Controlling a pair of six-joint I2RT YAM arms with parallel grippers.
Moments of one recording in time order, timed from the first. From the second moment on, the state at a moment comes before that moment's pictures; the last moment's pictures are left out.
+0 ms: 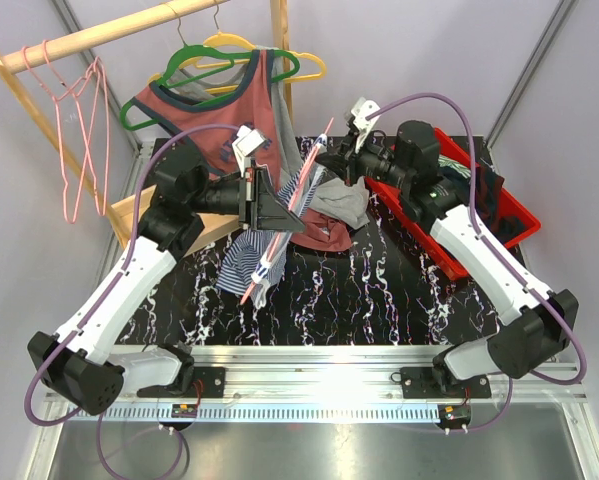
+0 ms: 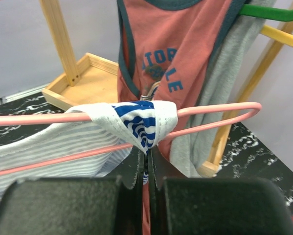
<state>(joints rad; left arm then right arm) -0.48 1.20 1.26 -0.02 1.18 -0.87 0.49 1.43 1.42 -0.02 -0.54 -0.09</state>
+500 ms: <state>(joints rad) -0.48 1.20 1.26 -0.20 1.20 -0.75 0.37 1.34 1.36 -0.08 -0.43 -0.11</state>
